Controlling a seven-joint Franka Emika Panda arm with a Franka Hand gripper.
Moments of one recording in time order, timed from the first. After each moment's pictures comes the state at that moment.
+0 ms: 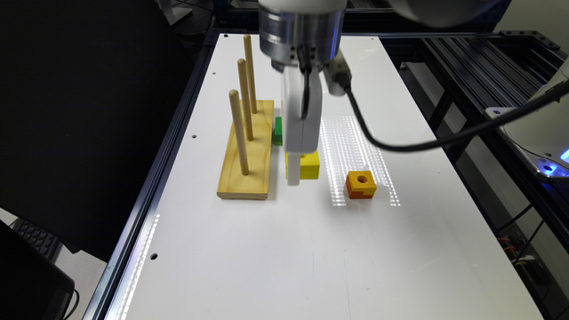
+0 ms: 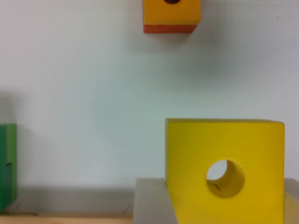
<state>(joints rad) 0.03 0.28 0.24 -2.17 -0.03 2.47 1.04</state>
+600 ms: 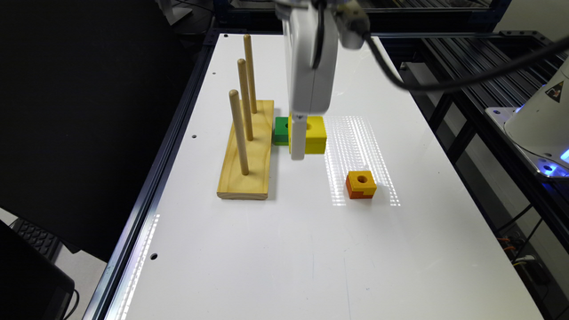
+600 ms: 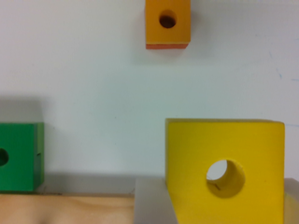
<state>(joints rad) 0.03 0.17 0.25 -2.17 -0.03 2.37 1.05</state>
